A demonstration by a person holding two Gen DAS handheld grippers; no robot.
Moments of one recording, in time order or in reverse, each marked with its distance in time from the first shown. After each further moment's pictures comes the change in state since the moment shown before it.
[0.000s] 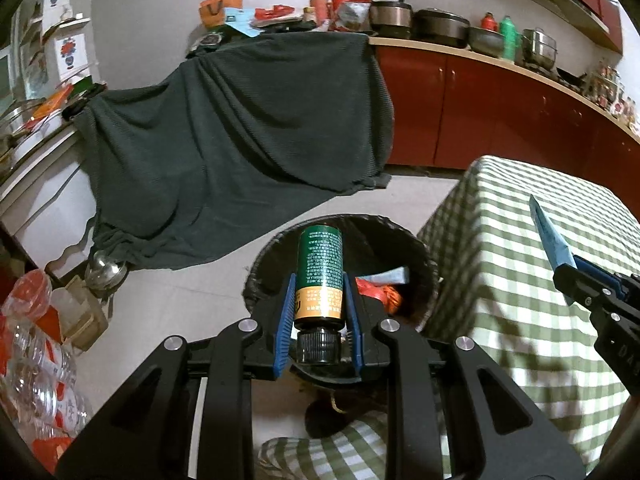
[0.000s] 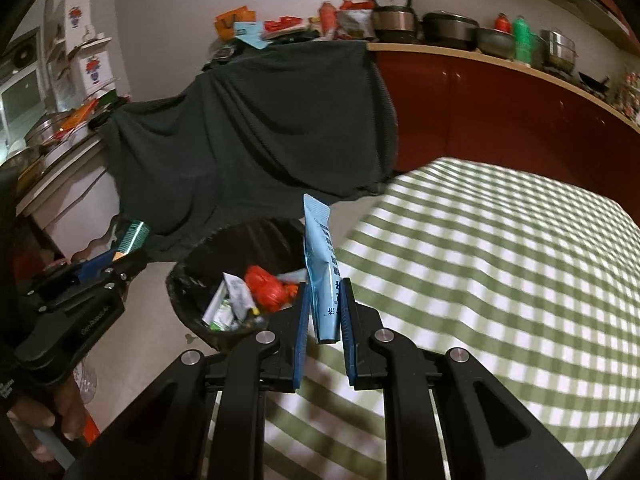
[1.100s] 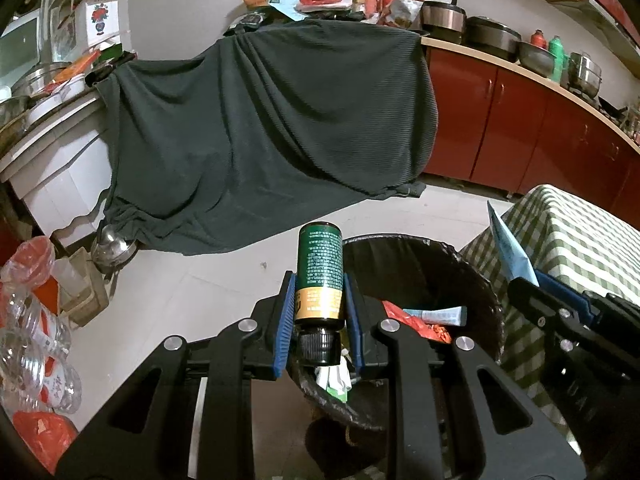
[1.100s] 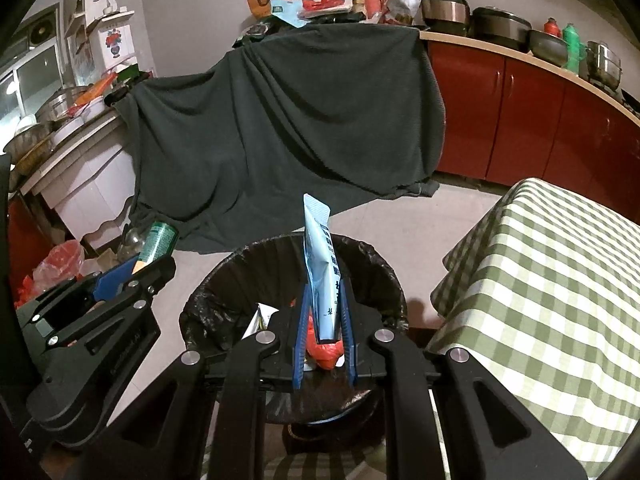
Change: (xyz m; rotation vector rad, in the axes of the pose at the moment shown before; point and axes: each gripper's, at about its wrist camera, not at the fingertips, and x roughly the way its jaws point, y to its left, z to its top) left arm 0.071 0.042 0.019 -0.123 0.021 0.071; right arm 0.093 0.063 0.032 -0.074 0.052 0.075
